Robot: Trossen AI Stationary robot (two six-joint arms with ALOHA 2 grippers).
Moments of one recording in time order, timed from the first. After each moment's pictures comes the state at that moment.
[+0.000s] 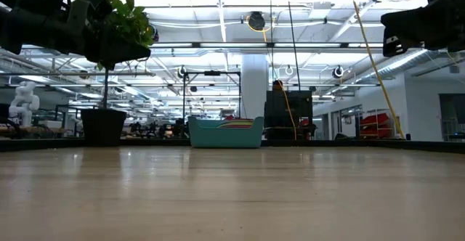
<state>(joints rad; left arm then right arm) 0.01 0.74 0.15 0.48 -0.18 0.01 0.21 0.00 0.01 0.07 0.05 -0.09</state>
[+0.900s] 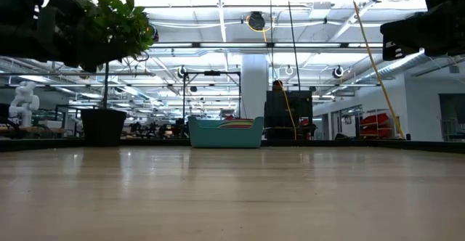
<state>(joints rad) 0.05 0.29 0.01 0.27 -0.14 0.06 0.21 0.01 0.01 0.02 0.05 -0.12</state>
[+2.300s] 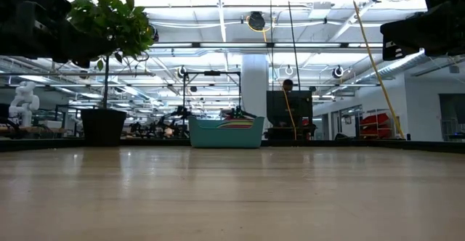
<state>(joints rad) 0.05 0.01 0.02 0.00 -0.08 0.09 0.21 0.01 0.02 0.02 0.05 -0.12</state>
